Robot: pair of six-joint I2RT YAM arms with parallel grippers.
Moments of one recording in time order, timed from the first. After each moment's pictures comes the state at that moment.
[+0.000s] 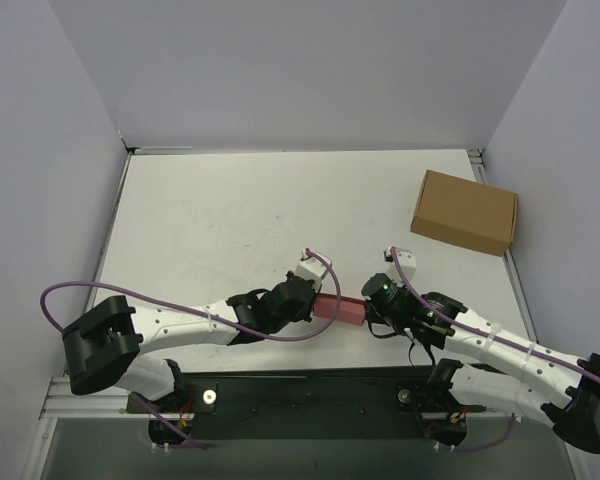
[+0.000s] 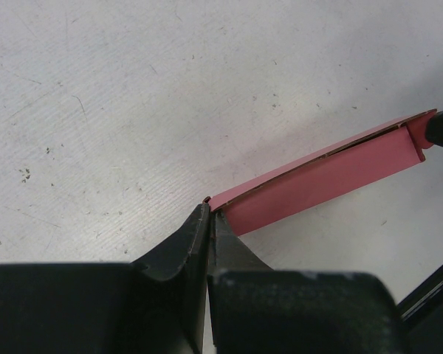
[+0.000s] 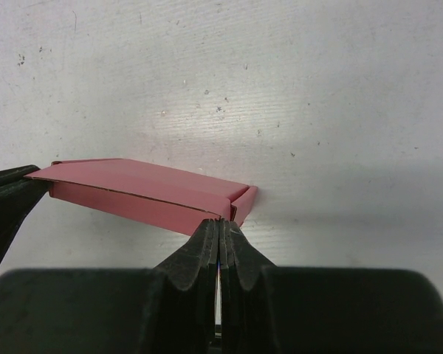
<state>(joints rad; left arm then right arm) -1.16 1.42 0.74 0.07 -0.42 -0.36 0.93 0.93 0.64 -0.66 0.49 0.92</state>
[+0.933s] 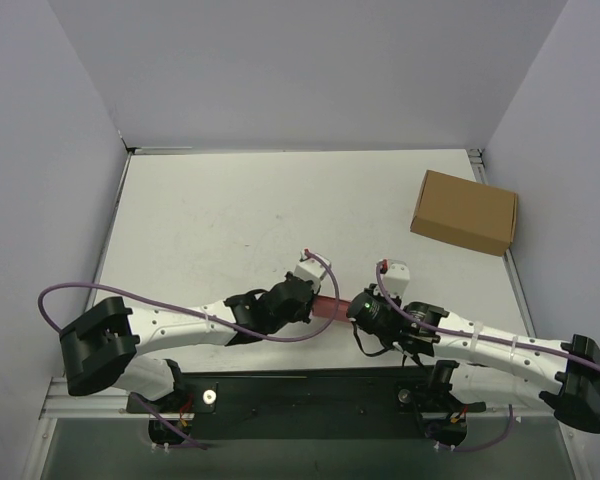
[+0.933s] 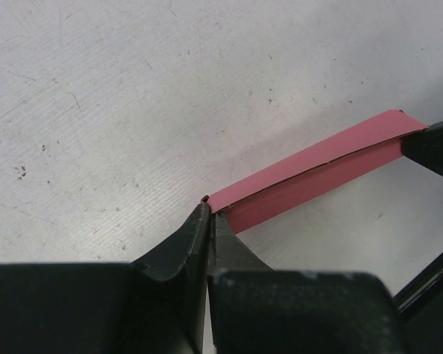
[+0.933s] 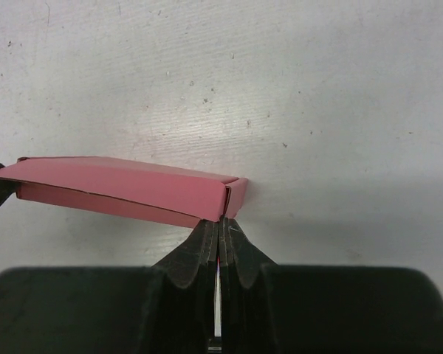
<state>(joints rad) -1.16 1.41 0.74 0.07 -0.40 -0.35 1.08 0.99 0.60 -0.67 0.66 1.06</state>
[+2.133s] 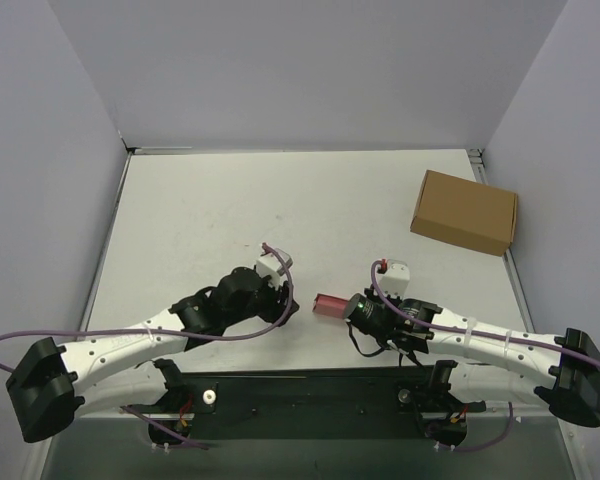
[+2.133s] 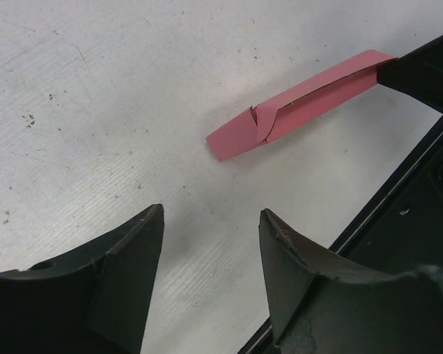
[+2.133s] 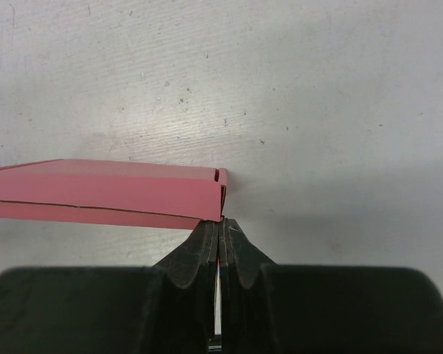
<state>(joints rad) -0.98 1.03 0.59 -0.08 -0.08 -0.36 1.11 1.05 0.64 -0.77 0.71 1.13</state>
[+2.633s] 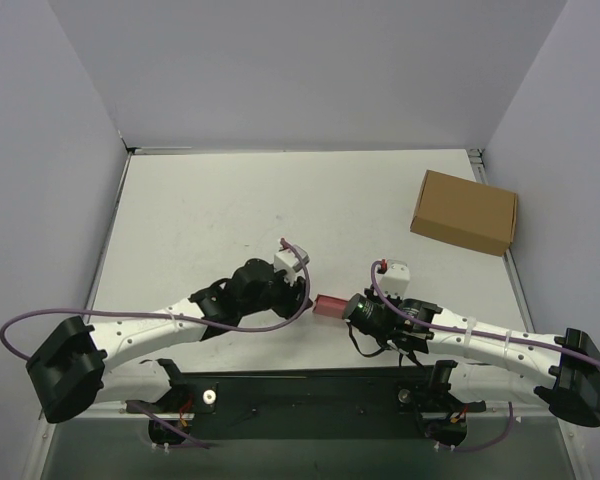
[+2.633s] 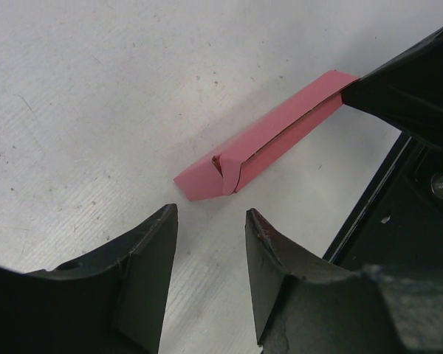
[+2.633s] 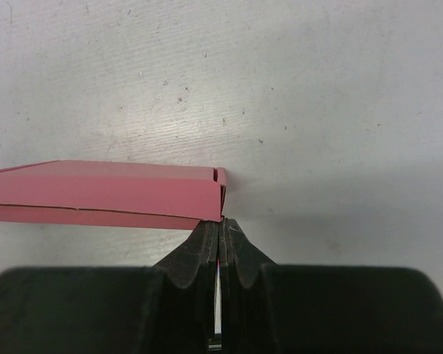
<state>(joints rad) -0.95 1.20 0.63 0.08 0.06 -0.31 1.11 1.05 0.65 -0.78 0.71 1.13</state>
